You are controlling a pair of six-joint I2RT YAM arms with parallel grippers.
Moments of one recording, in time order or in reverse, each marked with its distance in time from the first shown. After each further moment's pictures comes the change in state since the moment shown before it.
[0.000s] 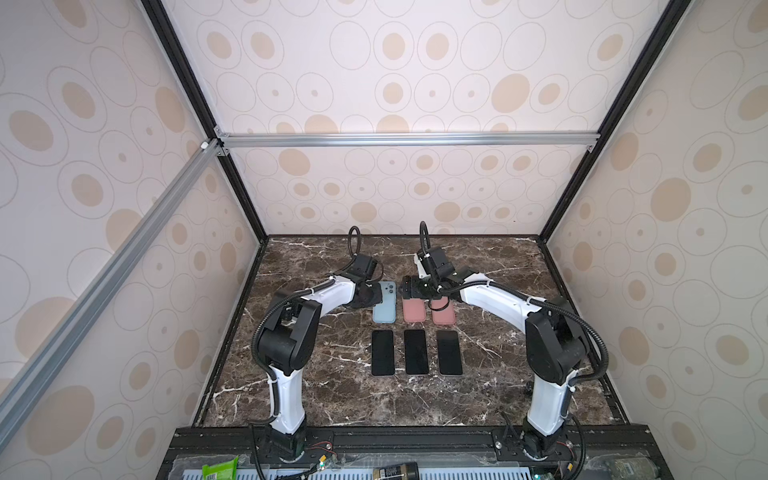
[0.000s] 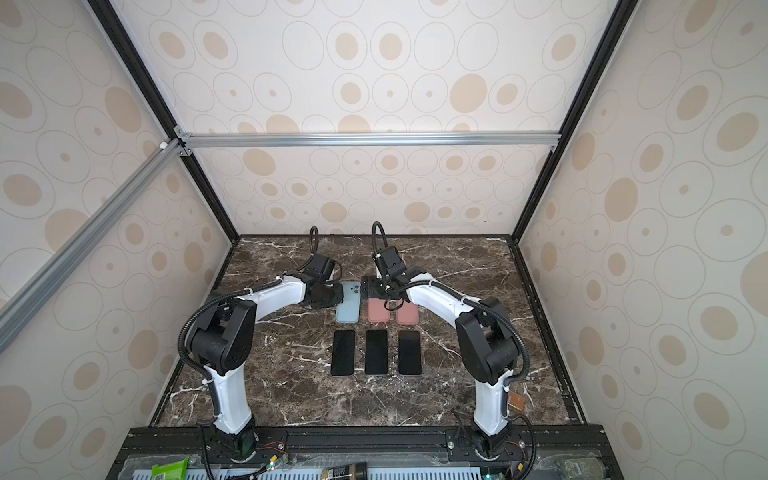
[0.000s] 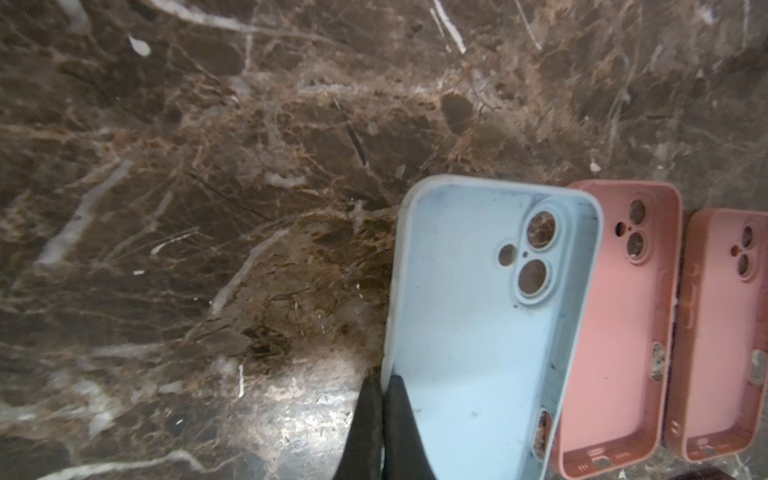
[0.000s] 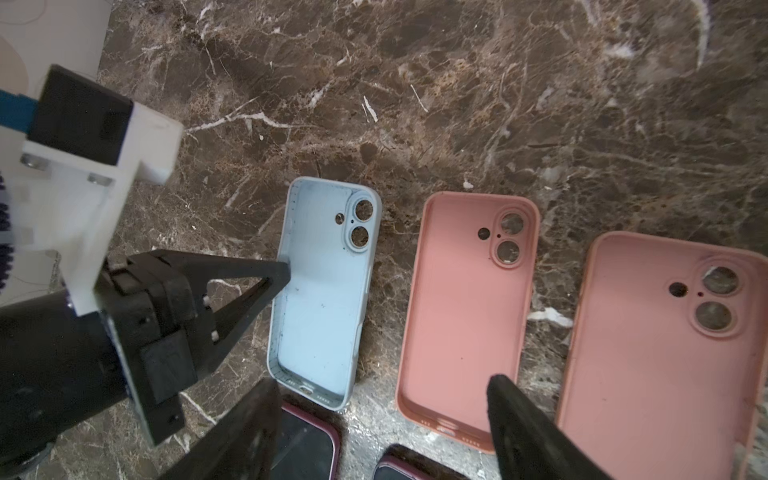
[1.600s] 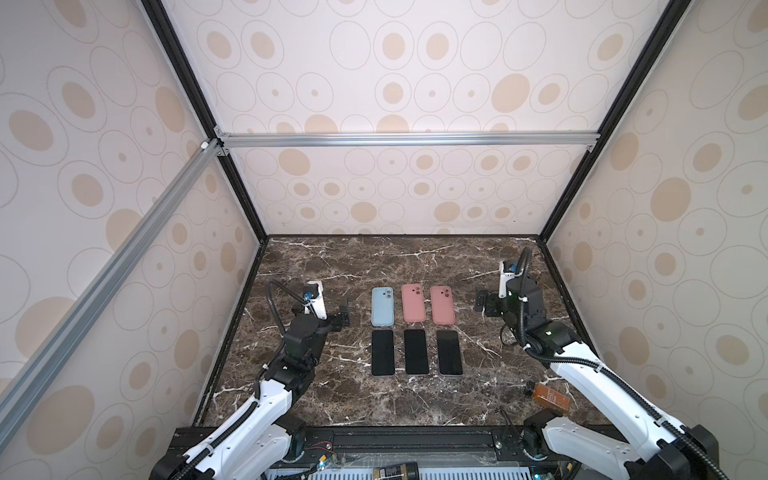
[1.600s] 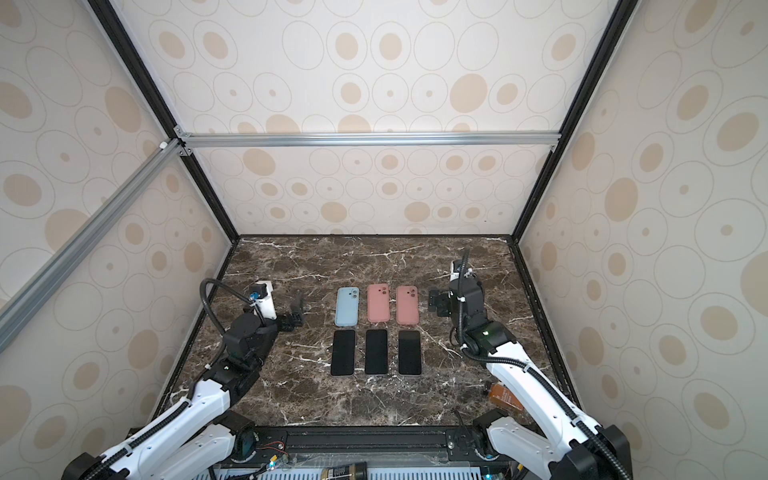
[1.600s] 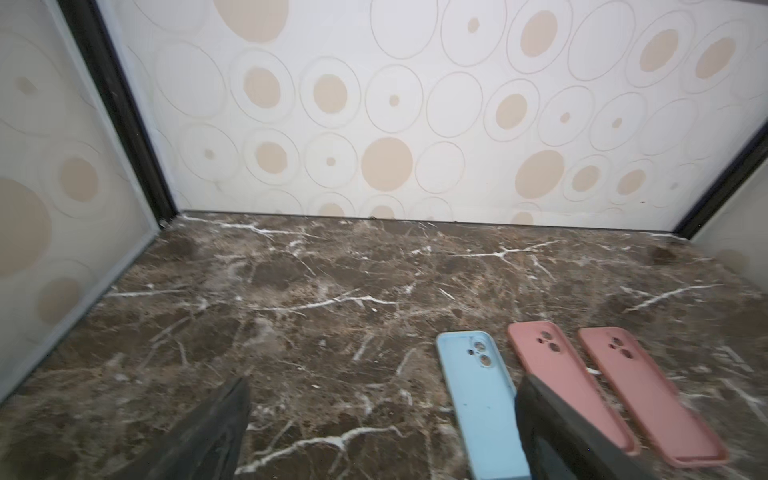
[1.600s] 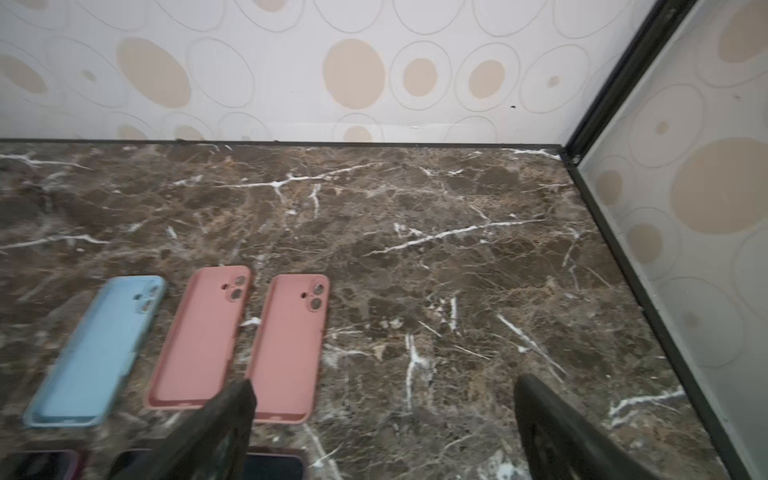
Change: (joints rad) left arm 0.009 -1.112 -1.006 0.860 -0.376 0.416; right arm -0.245 -0.890 -0.752 0.245 0.418 -0.354
